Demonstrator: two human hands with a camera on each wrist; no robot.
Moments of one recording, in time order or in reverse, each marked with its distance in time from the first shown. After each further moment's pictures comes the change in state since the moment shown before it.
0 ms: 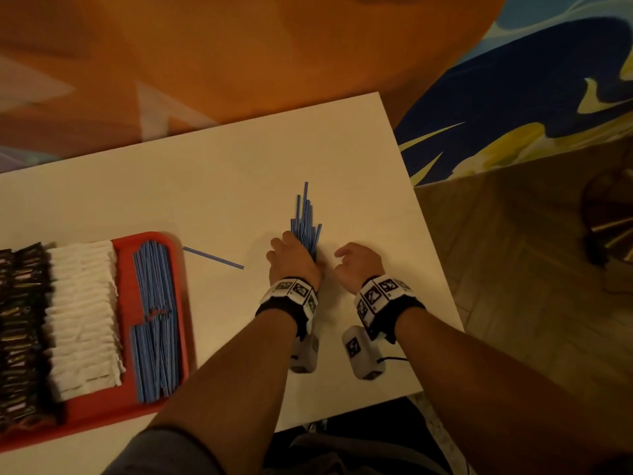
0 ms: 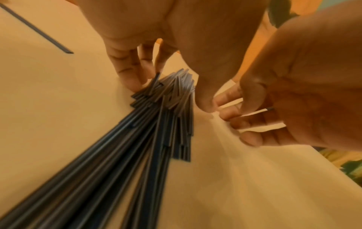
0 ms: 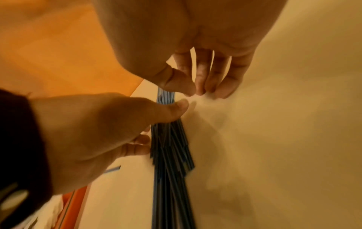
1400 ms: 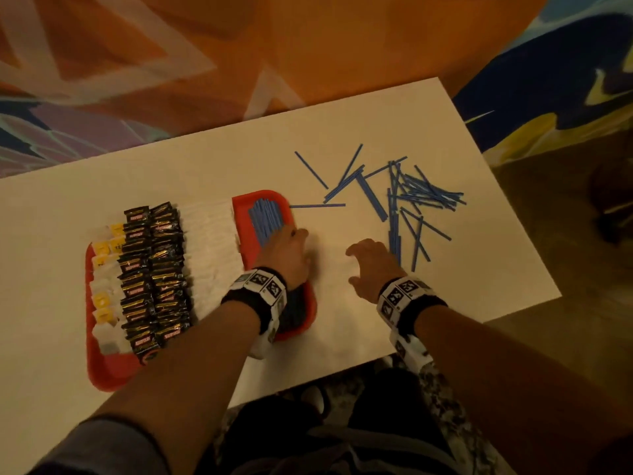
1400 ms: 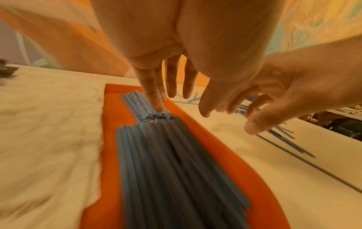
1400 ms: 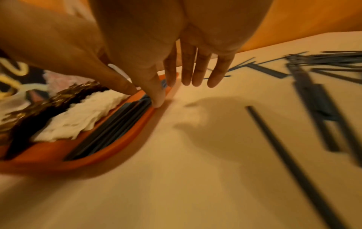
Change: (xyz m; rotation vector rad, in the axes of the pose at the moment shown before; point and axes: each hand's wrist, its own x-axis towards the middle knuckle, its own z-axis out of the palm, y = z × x) left_hand -0.032 -0.239 -0.129 0.315 -0.046 0.551; right_hand -0.114 -0.072 0.169 -0.493 0.058 -0.278
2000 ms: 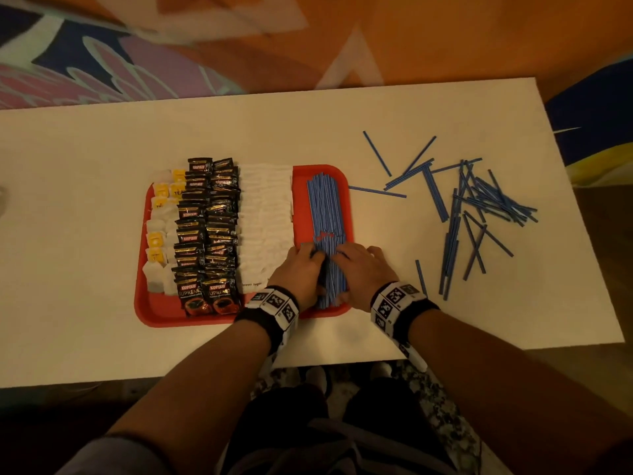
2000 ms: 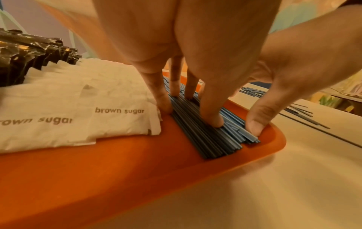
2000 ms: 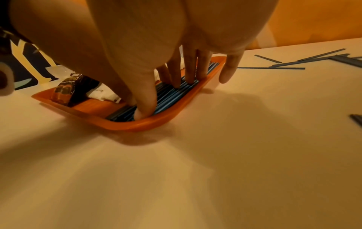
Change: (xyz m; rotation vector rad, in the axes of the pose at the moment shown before) left_hand -0.066 -0.058 0.043 -0.011 -0.075 -0.083; right_hand 0.007 -0.086 0.042 -0.345 -0.119 -0.416
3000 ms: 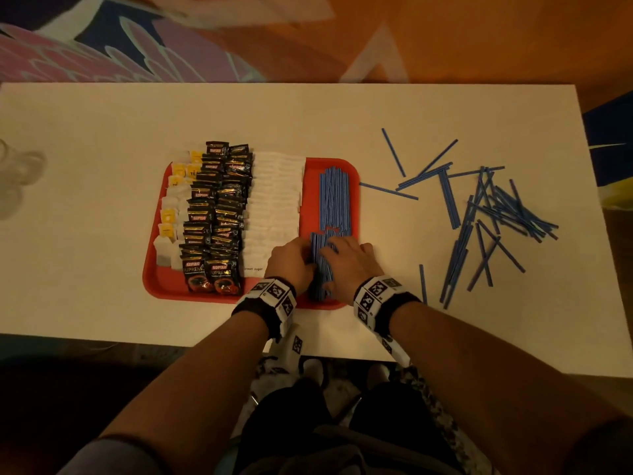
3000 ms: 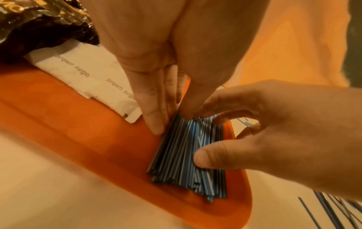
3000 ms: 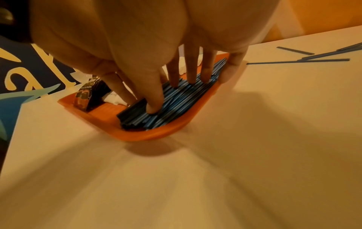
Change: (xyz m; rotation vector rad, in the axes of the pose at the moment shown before) left_hand -0.006 0.007 0.000 -0.536 0.237 -0.430; right_hand 0.012 -0.012 0.000 -0.027 0.030 -0.068
